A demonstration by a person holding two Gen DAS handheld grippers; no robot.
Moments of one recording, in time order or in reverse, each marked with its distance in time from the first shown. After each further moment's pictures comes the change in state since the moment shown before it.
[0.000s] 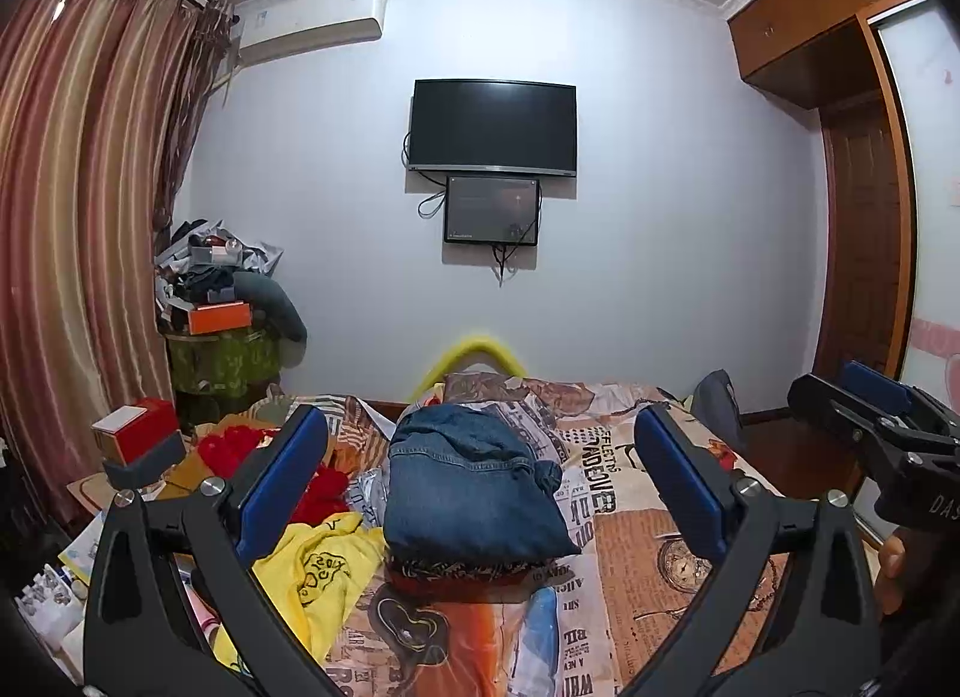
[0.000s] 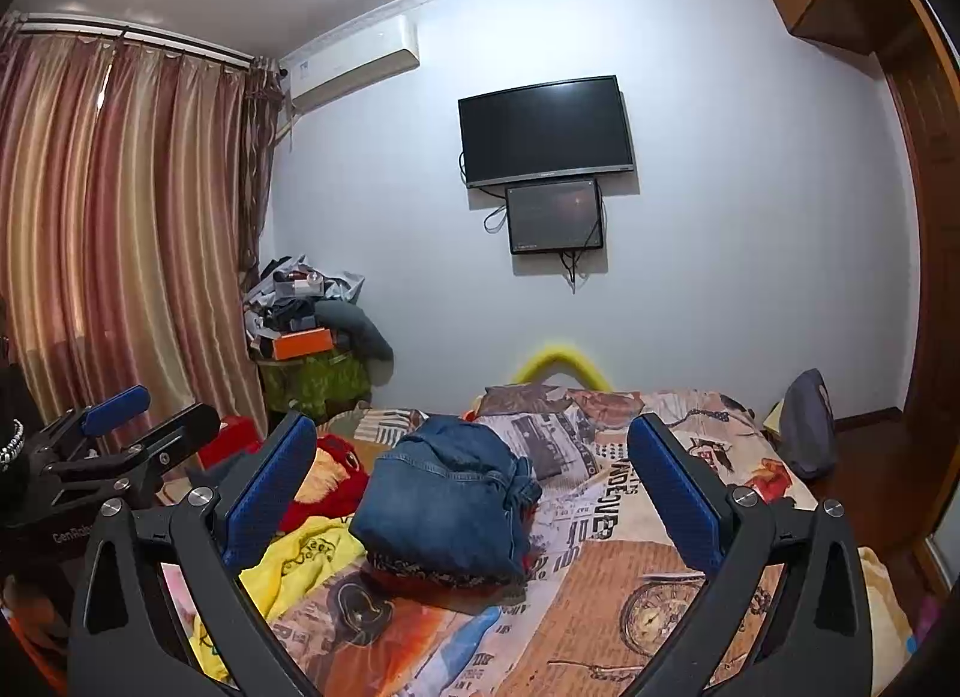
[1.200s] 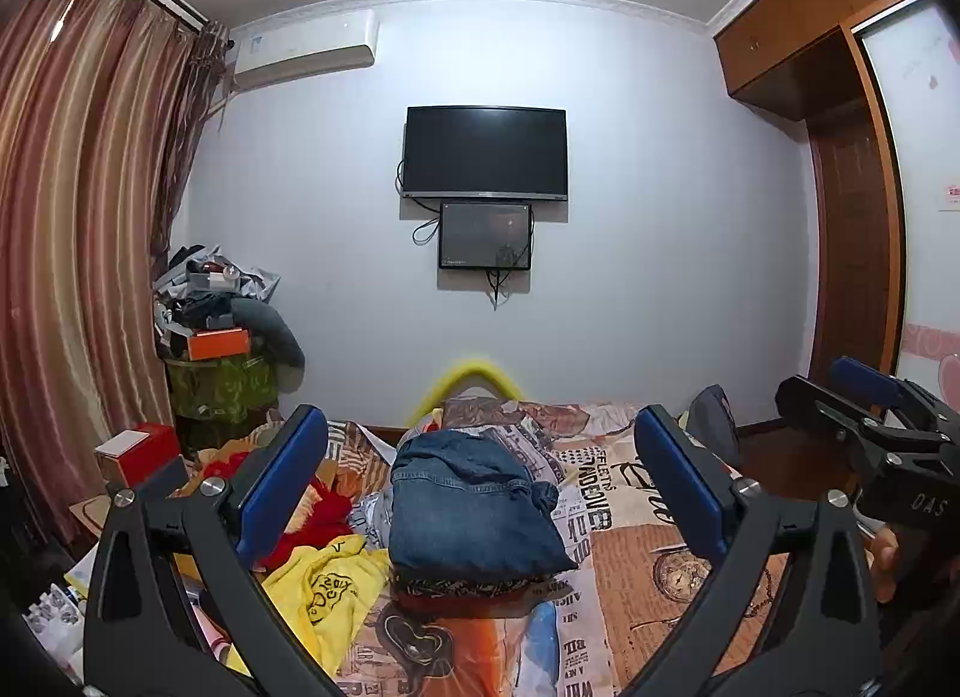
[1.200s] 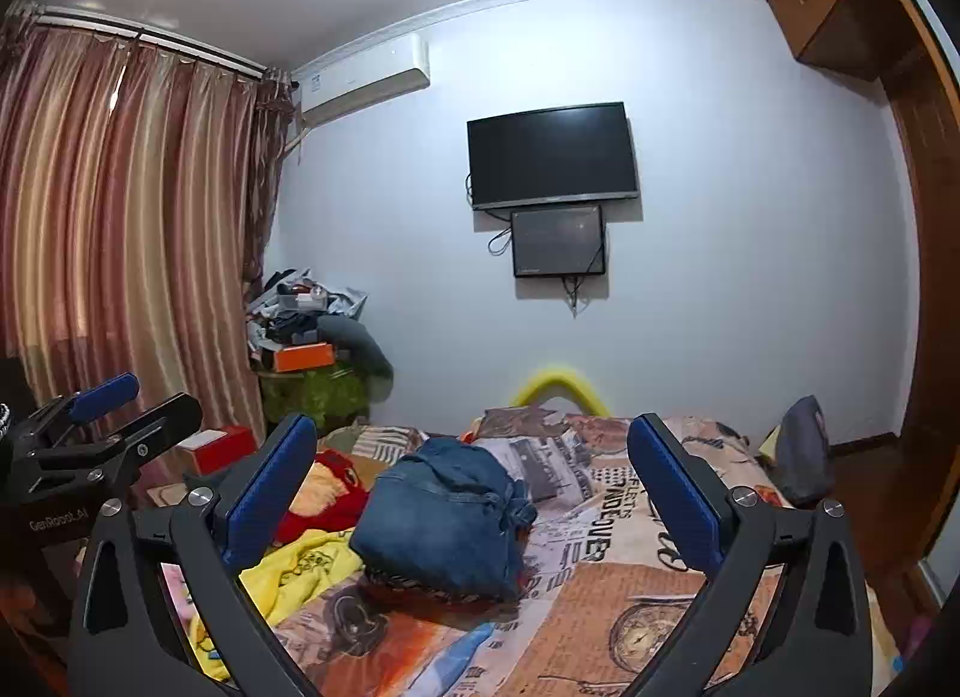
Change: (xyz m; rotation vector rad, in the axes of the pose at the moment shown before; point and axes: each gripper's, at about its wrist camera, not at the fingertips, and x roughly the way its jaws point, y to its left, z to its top) left arm -0.017 0.004 0.015 0.021 -0.057 -0.010; right arm 0.001 0.005 0.008 -0.039 -0.057 0.001
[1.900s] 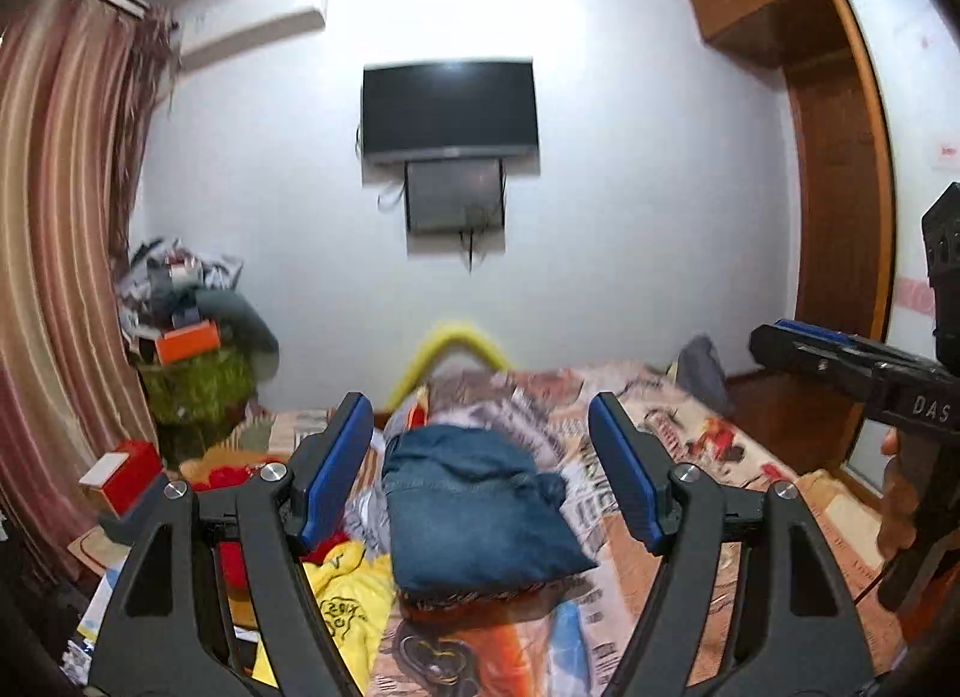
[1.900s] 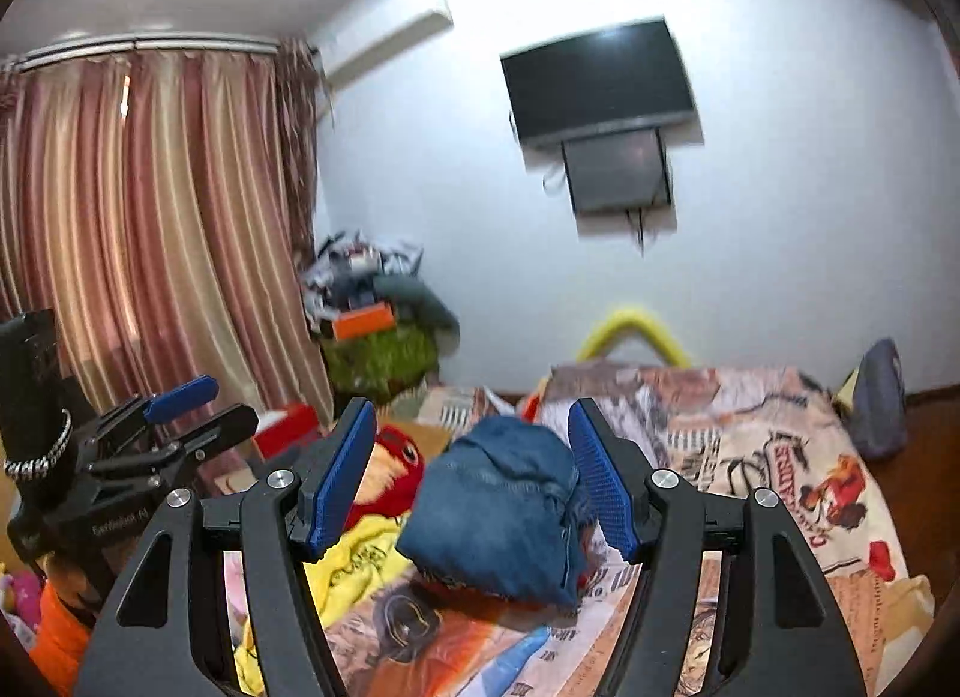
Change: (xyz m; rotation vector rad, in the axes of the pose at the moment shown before) left arm 0.059 0.002 0.026 0.079 0.094 -0.077; right arm 0.050 -0.023 0.017 0.089 0.142 0.202
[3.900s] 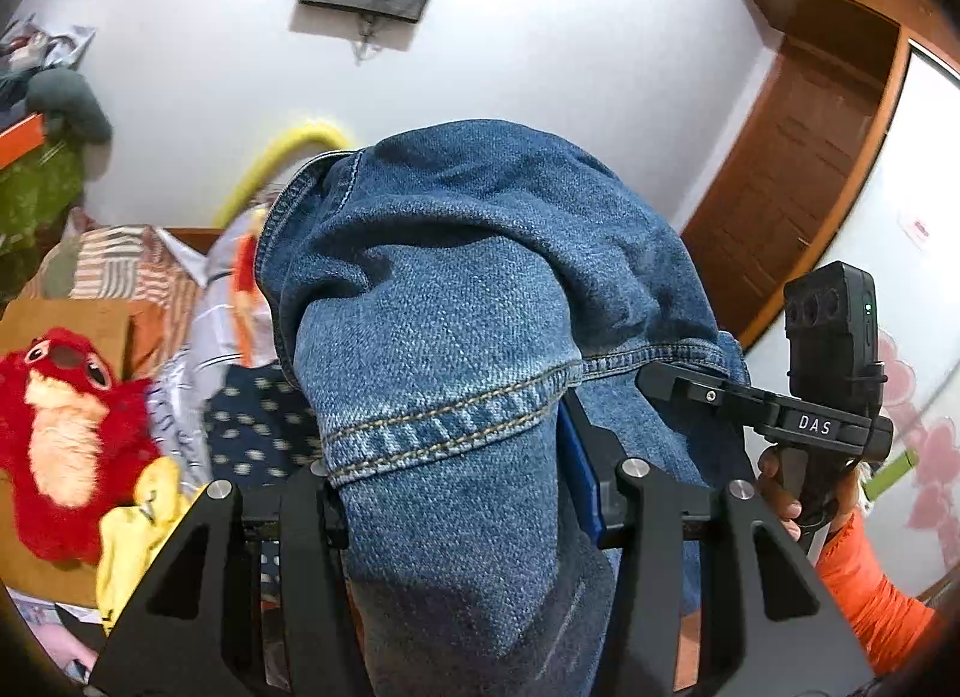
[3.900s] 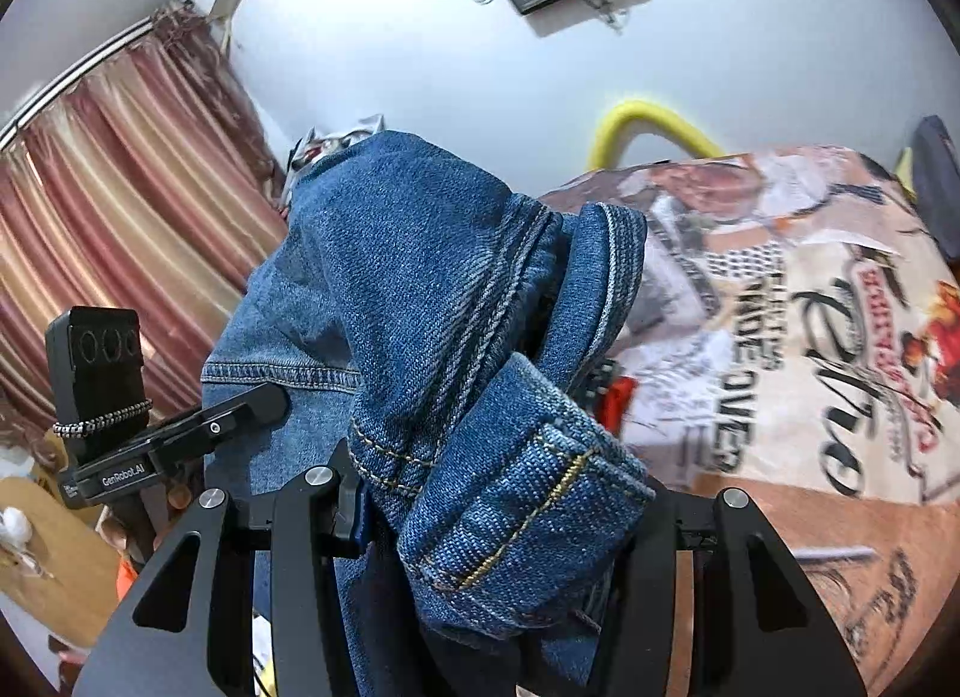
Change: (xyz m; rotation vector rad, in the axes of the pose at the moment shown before) left arm 0.272 0.053 -0.021 -0.247 0.518 -0.420; right arm 0.201 -0.141 -0.028 0.353 0.449 0.152
